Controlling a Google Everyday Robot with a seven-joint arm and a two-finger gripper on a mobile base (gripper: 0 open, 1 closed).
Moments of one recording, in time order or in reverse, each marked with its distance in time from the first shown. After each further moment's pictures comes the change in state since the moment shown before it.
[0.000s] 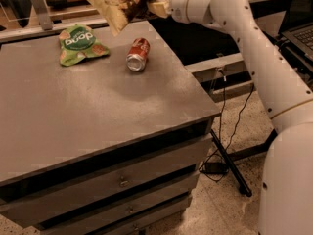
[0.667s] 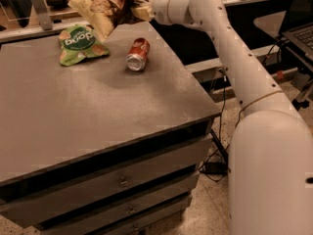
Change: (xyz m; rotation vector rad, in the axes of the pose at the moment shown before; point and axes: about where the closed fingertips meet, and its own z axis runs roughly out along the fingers) arm 0.013 0.022 0.061 -0.066 0.021 -0.019
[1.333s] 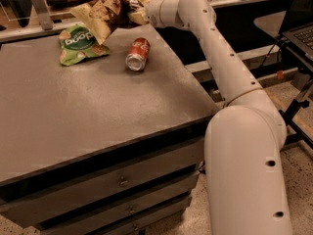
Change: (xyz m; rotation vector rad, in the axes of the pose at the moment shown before) arm 0.028 -0.006 0.038 0.008 0.059 0.010
